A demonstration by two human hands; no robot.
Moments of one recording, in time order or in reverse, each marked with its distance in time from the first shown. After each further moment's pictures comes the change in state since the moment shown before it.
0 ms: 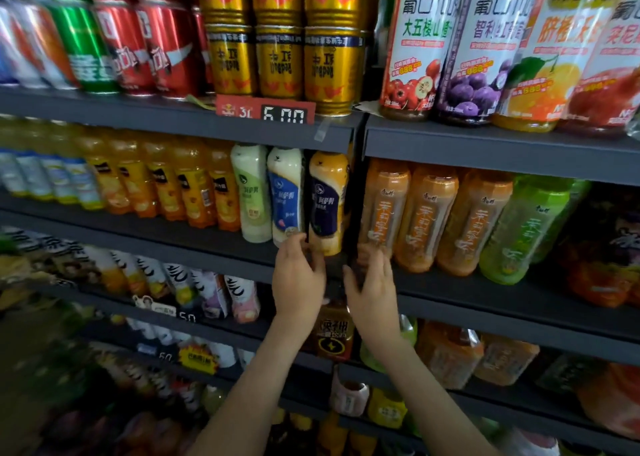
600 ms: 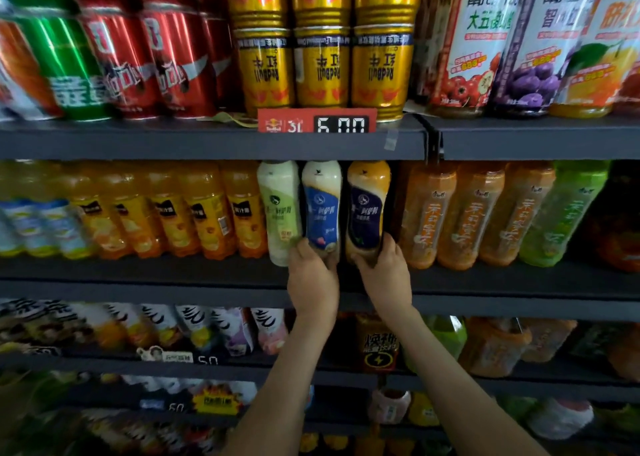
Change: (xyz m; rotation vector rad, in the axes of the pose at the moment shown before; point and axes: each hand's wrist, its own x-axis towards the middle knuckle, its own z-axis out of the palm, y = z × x) left_hand 0.060 -0.057 -0.014 0.079 -0.197 -0.081; right_hand 0.041 -0.022 0.080 -0.169 -0.028 0.427
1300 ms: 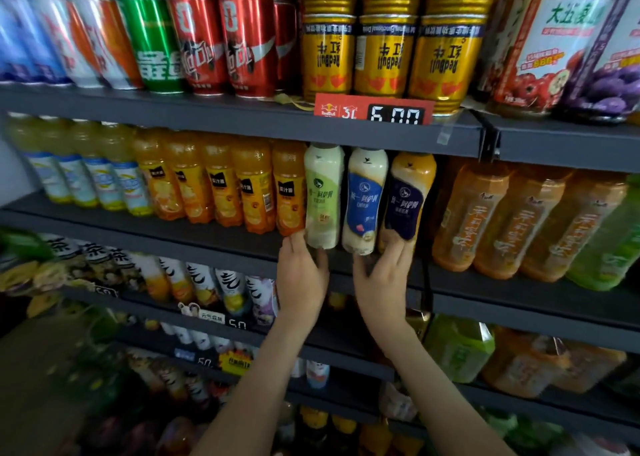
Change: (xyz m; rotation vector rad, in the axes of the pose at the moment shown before) left_hand 0.000 -0.048 -0.042 -0.004 0.160 0.109; right_hand -0.046 -0.032 0.028 0.087 0.198 -0.376
